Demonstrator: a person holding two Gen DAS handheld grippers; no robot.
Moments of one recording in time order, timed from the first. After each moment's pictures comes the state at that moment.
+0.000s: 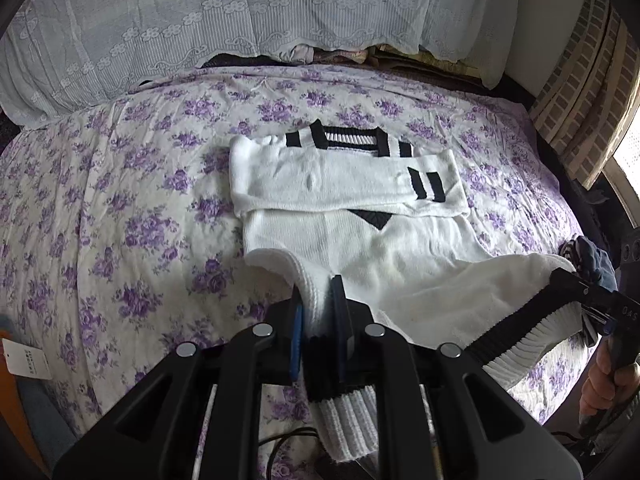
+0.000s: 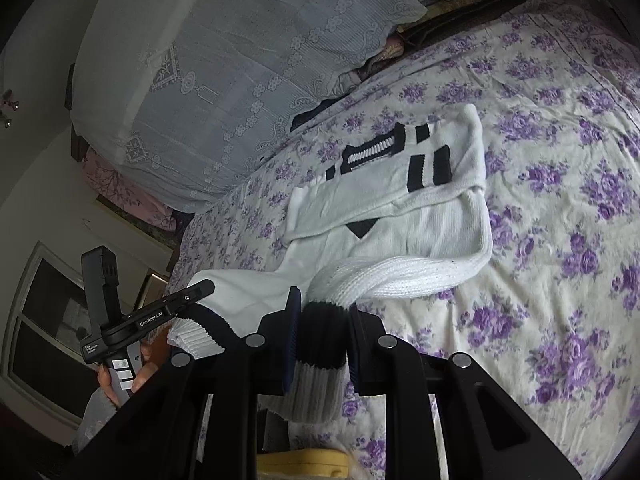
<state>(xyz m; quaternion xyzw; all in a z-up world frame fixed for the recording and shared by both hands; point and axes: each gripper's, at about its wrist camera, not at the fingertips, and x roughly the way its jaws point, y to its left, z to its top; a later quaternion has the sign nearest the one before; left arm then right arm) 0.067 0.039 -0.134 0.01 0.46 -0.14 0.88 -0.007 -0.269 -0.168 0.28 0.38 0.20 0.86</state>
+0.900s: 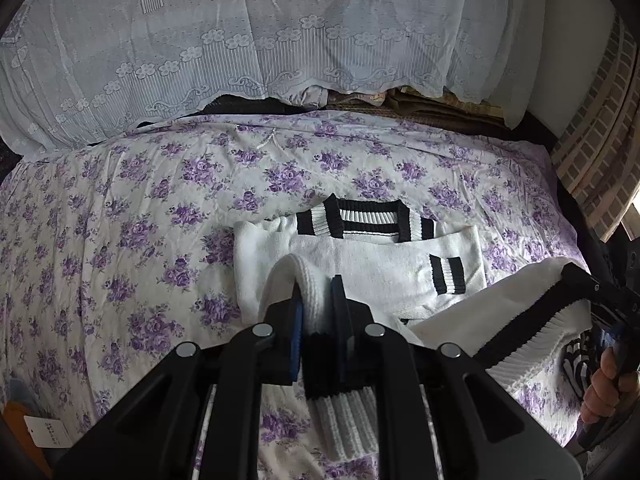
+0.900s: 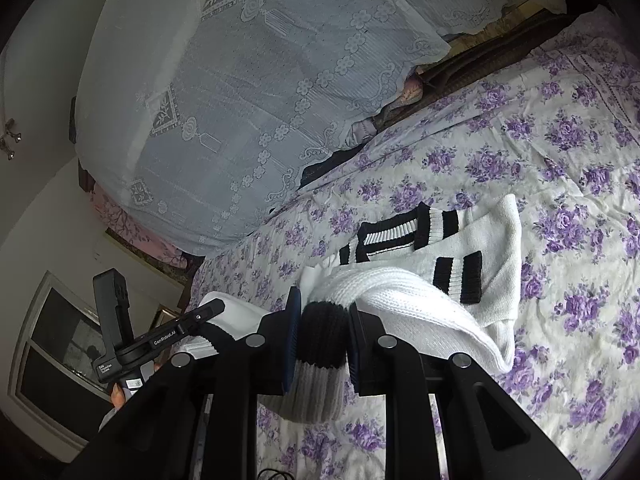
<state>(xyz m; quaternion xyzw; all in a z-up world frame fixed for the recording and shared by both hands) 0.181 0.024 -0.097 0.00 0.44 -0.12 0.89 0.112 -0.289 -0.127 0.31 0.33 0.21 0.87</state>
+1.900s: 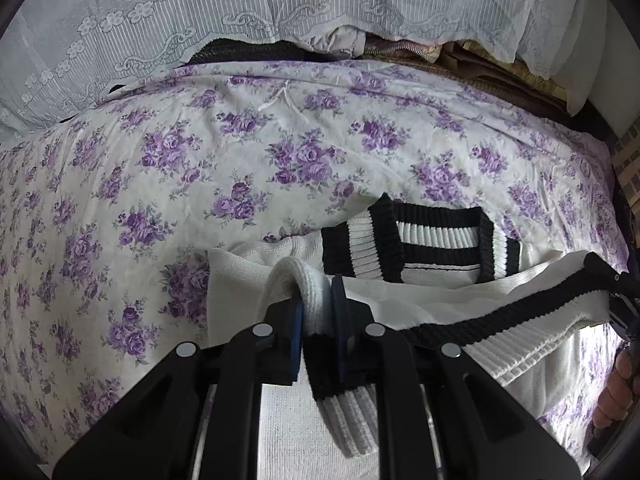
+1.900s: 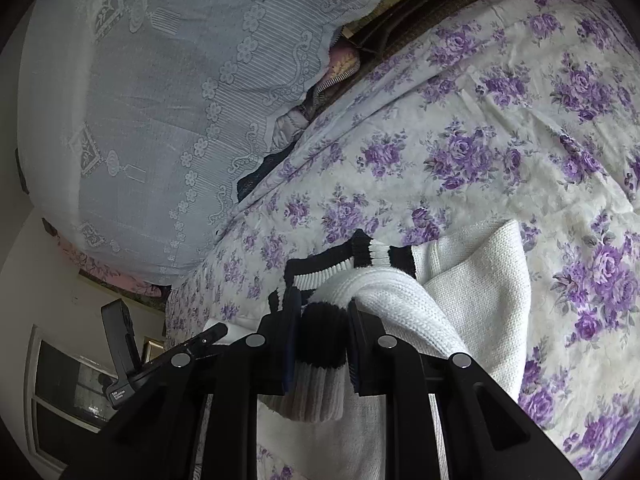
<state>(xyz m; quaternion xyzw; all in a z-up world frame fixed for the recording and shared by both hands) 0.326 0.006 -0.206 0.01 0.51 -0.08 0.86 0.260 -0.319 -0.220 0.36 0.38 0.16 0.83</state>
